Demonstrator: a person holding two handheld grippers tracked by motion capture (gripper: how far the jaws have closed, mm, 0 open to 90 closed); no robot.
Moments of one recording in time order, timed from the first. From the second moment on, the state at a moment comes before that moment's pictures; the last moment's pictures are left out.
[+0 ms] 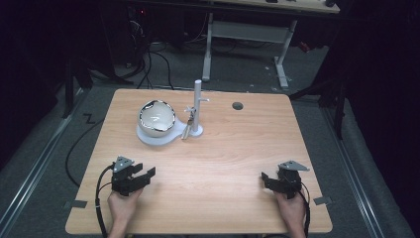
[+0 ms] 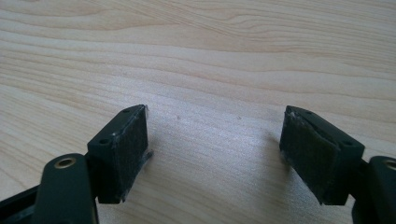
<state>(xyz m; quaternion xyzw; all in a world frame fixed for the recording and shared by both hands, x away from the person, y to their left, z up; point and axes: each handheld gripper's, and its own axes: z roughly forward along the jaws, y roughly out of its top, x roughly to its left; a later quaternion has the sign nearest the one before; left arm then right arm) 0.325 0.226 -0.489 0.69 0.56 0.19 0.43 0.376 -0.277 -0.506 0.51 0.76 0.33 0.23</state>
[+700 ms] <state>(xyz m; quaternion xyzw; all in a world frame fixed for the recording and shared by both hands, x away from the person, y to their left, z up) 0.329 0.201 -0.509 0.73 0.53 0.24 0.34 0.376 -0.277 -0.506 0.51 0.76 0.33 0.23</state>
